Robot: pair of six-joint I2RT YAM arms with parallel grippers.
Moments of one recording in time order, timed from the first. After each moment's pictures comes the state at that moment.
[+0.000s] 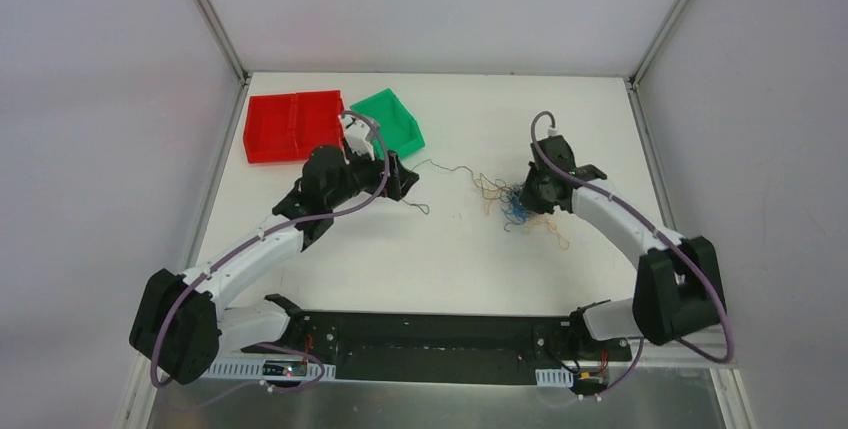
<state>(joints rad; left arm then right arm) -0.52 1.11 0.67 0.20 0.18 -0.33 0.36 1.44 0.90 -0.58 0.11 0.67</state>
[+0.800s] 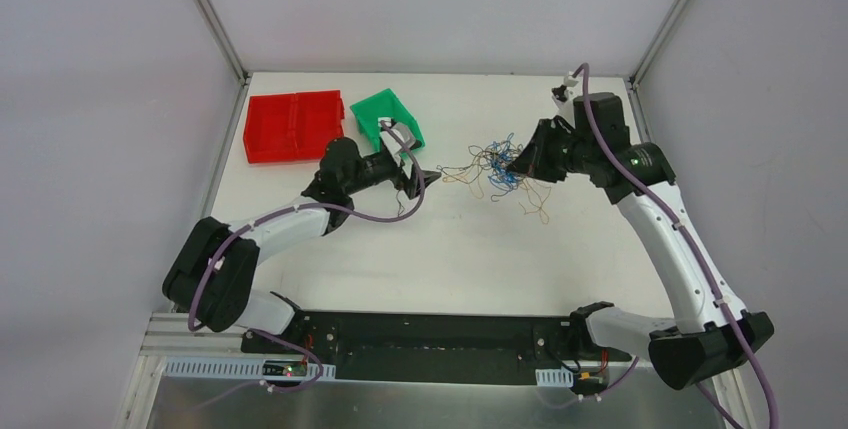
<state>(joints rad) -0.52 1.40 0.70 0.65 0.49 0.07 0.36 1.17 1.34 -0.90 -0.30 0.52</state>
